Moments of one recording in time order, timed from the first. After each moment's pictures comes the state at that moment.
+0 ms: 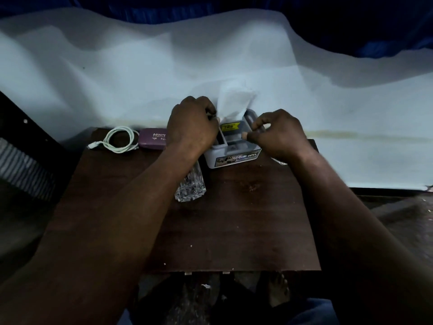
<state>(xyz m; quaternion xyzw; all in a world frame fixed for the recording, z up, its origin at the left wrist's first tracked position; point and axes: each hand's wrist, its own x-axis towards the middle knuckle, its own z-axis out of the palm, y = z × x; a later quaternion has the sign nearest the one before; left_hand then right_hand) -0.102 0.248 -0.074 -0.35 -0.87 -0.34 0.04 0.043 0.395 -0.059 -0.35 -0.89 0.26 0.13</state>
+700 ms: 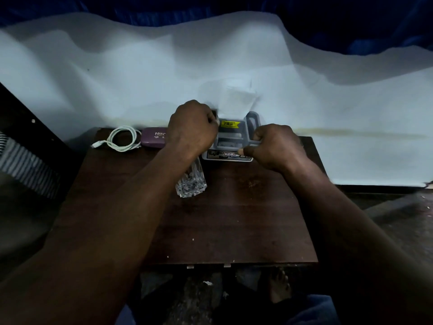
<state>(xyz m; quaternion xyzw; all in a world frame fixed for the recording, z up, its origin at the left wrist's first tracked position) -0.091 0.236 -0.059 -0.36 -0.88 -0.30 0.01 0.056 0.374 -0.066 -0.35 -0.93 0.14 0.04</state>
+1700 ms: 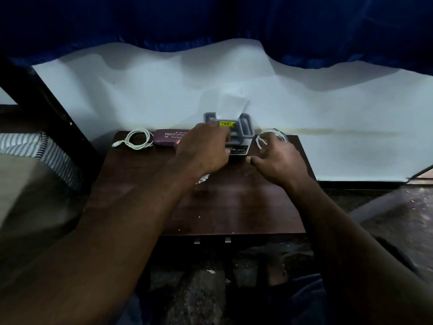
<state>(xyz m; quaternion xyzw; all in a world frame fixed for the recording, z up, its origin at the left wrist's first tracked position) -0.020 0.185 -0.021 -0.49 -0.86 -0.14 0.00 0.123 0.325 -0.055 -0.40 -0.89 0.19 0.10</state>
